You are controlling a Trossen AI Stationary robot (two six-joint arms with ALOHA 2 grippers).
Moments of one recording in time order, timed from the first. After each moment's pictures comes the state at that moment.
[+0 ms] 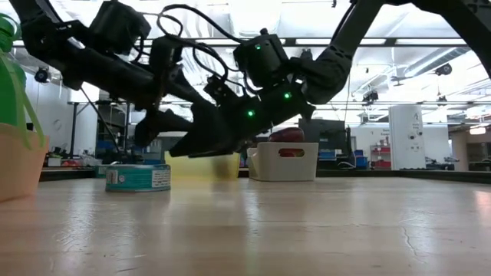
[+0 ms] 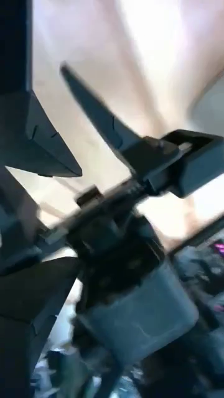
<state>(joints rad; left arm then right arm) 0.05 1.37 0.39 0.56 -0.05 -0.89 -0.04 2.18 1.19 0.58 0.11 0.10</state>
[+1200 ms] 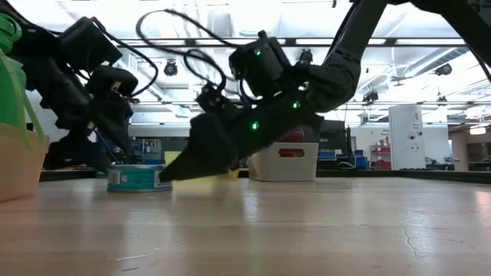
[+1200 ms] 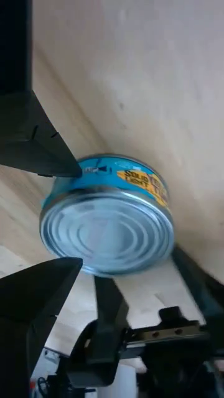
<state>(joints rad) 0.05 1.06 0.25 -0.01 0.15 -1.16 0.05 2.24 1.19 0.58 0.05 0.11</state>
